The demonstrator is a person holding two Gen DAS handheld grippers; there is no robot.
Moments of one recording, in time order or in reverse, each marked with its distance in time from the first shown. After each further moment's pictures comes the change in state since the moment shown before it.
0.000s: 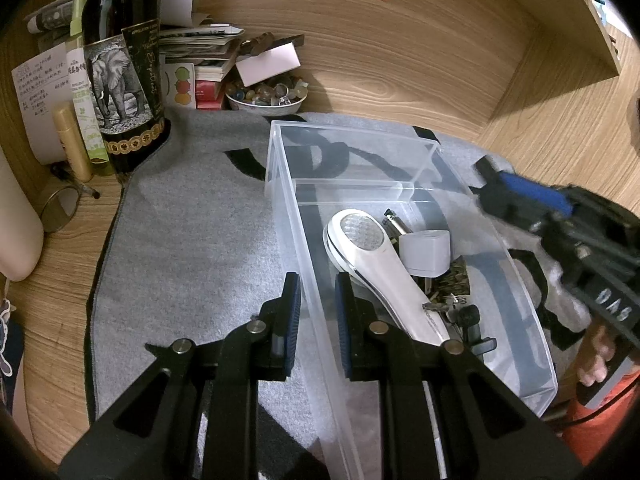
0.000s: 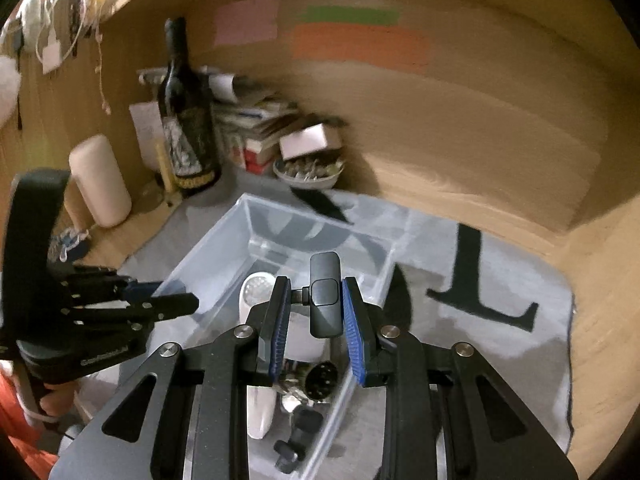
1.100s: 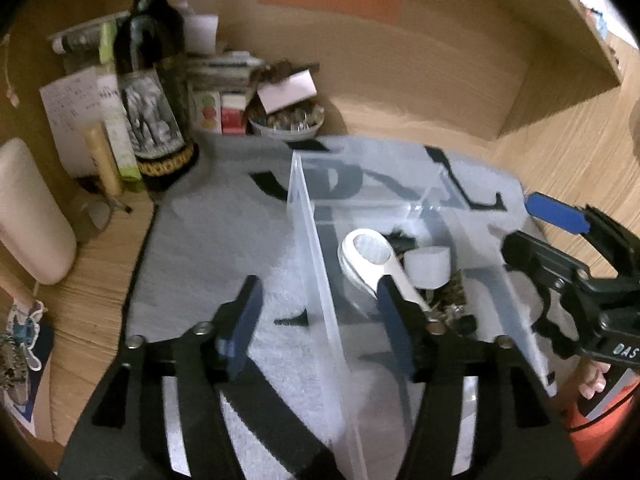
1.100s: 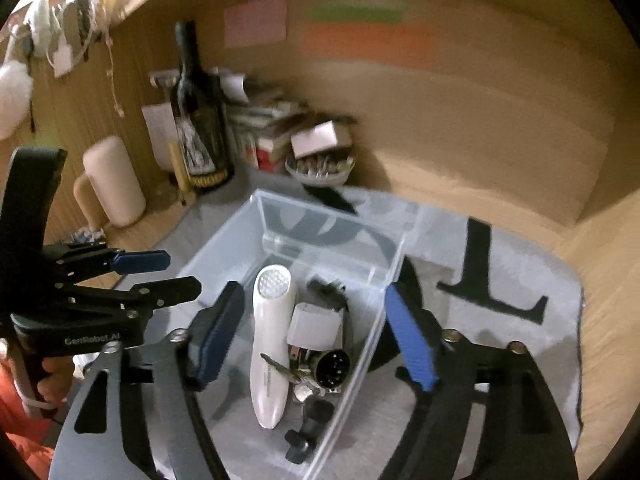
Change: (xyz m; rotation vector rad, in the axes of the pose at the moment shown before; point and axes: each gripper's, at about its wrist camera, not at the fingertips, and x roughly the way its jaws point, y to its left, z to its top) left arm -0.034 -0.003 0.005 -0.009 -0.071 0.064; right arm -0.018 -0.004 -0.004 0.021 -0.033 0.040
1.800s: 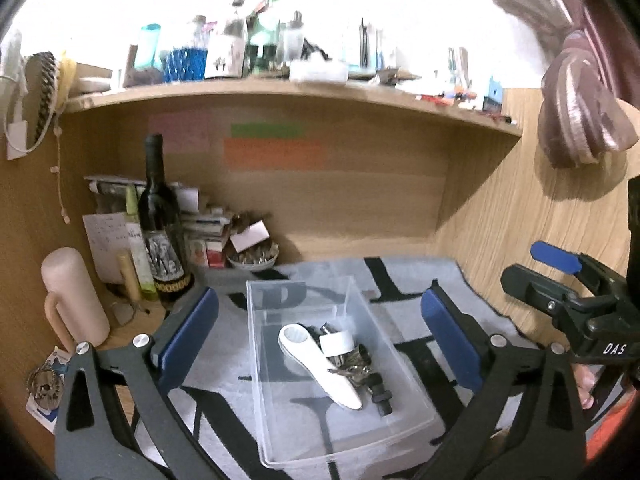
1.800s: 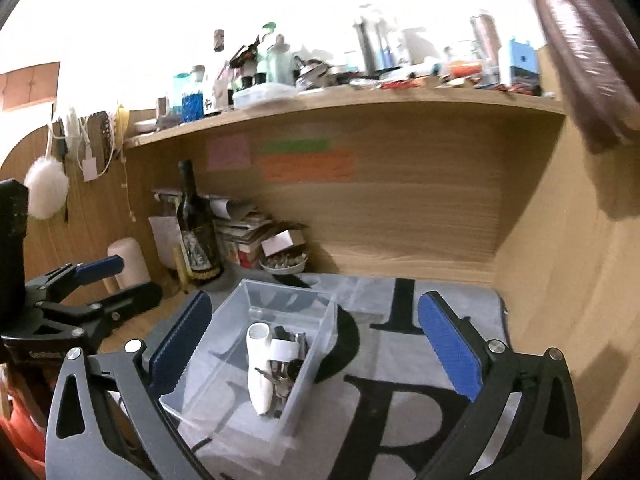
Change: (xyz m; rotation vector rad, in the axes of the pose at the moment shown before) left arm -0.137 -0.085 -0.029 0.117 -0.465 -0.007; right arm -0.139 -0.025 -0.035 0.118 -0.360 -0.102
